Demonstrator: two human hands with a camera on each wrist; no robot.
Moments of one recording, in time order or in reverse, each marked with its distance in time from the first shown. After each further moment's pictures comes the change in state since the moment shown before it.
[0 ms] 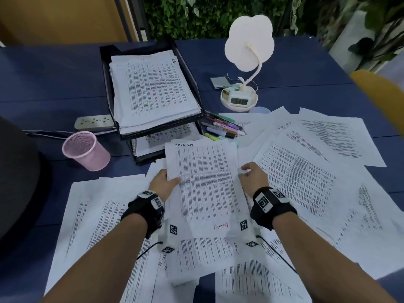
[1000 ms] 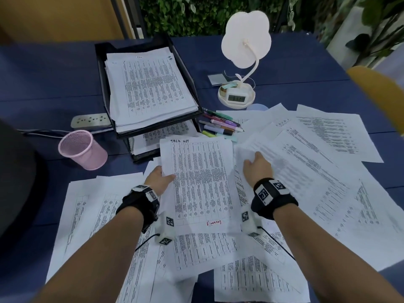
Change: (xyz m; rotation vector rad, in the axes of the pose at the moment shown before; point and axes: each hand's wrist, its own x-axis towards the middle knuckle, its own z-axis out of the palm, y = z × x) left_hand 0.012 0.003 -0.010 0.277 -0.035 -0.030; right_hand 0.006 -0.015 -0.016 -0.106 0.100 0.010
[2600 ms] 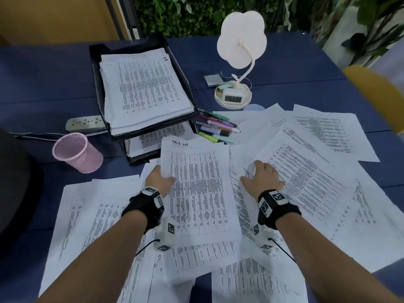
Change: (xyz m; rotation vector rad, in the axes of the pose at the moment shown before) left_hand 0.000 0.010 0.016 -0.017 0.135 -0.026; right_hand 0.001 0.045 0.003 -0.492 -0.049 -0.014
